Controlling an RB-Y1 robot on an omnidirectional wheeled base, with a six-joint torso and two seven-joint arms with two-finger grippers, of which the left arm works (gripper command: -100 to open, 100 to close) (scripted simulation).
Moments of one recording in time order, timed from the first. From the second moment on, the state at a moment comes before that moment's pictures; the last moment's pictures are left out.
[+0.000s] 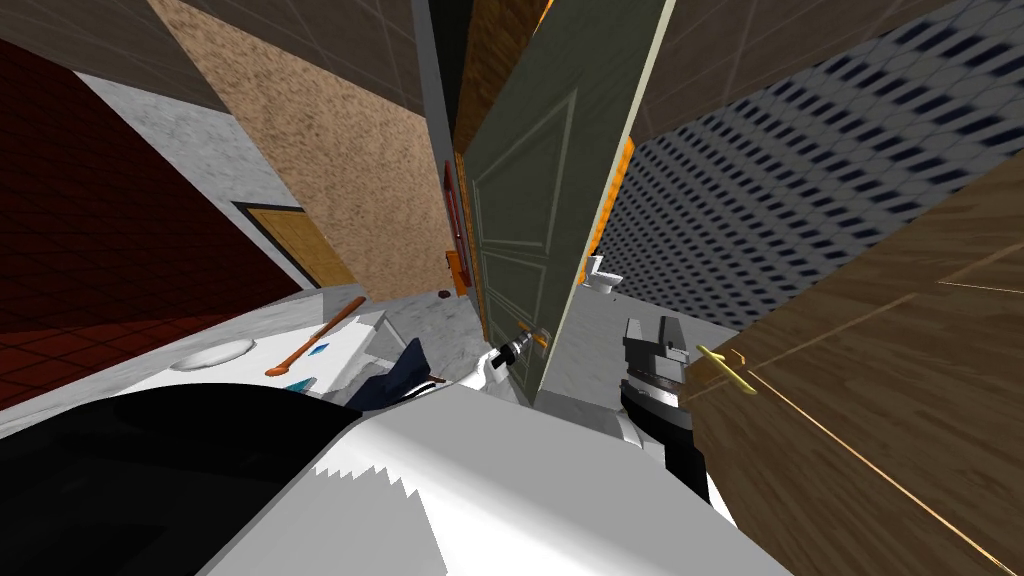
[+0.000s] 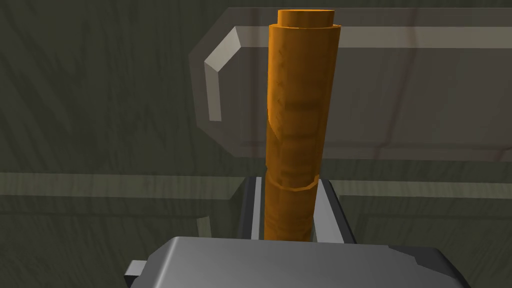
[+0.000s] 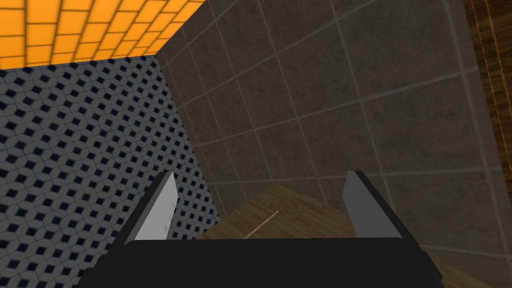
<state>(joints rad) -0.27 0.14 -0.56 -1.08 -0.12 -0.36 0.36</state>
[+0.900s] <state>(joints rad) -0.29 0.10 -0.45 -1.00 -0.11 -0.37 0.31</state>
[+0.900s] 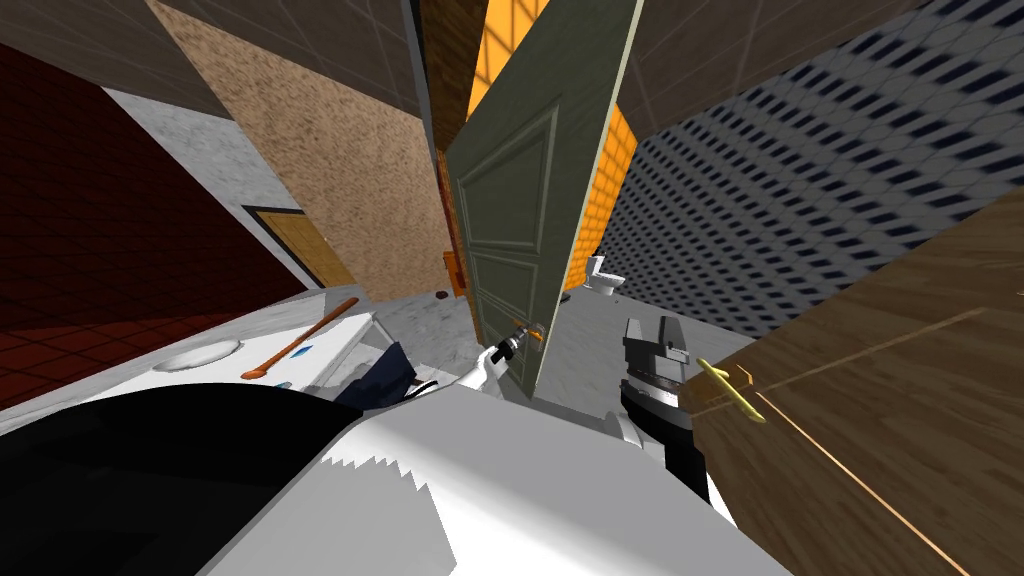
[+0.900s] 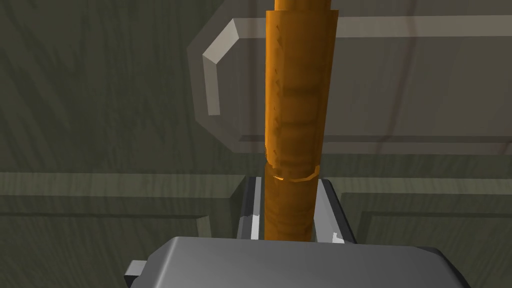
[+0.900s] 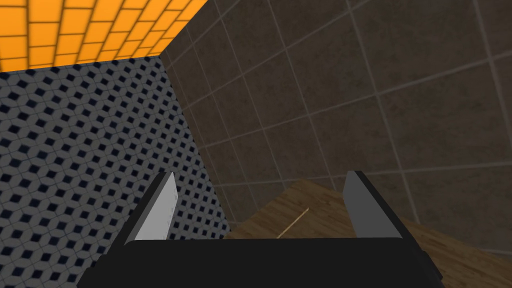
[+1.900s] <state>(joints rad) -0.30 0.07 -0.32 -0.96 -0.09 -0.36 0.25</state>
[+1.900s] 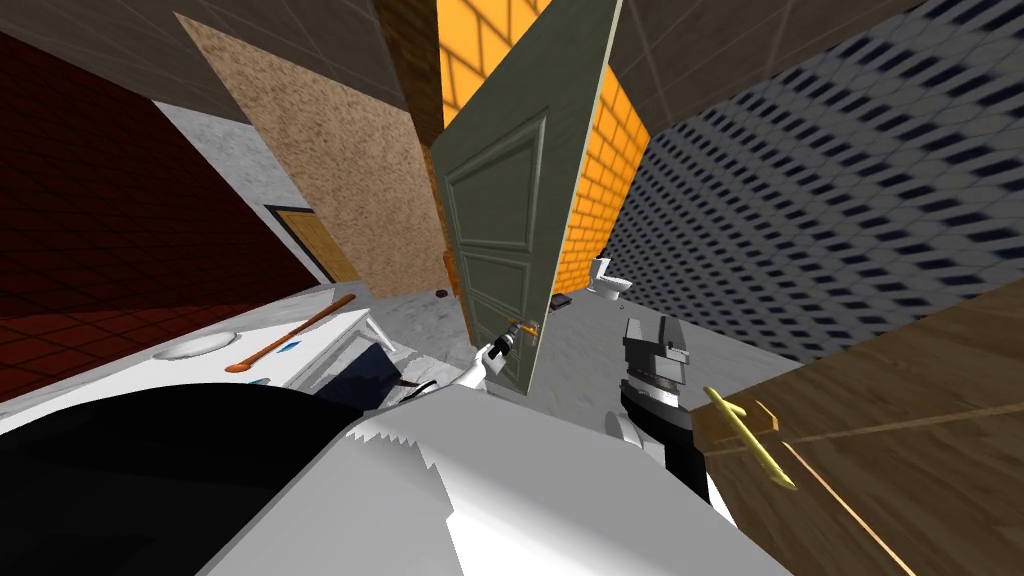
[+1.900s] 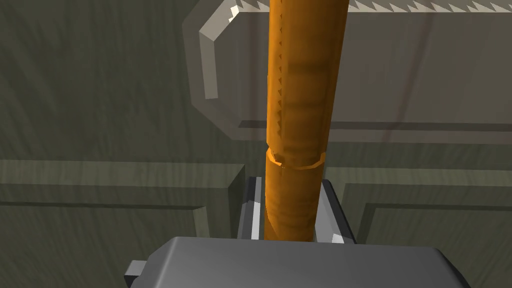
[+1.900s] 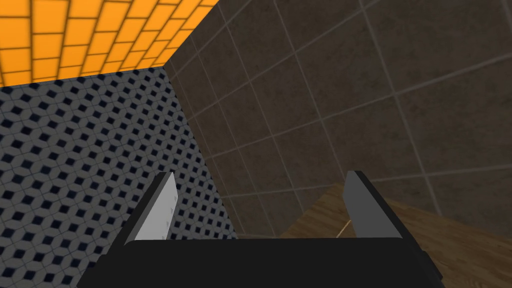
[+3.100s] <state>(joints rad) -0.30 0.03 -0.19 -0.94 -0.09 -0.35 0.14</state>
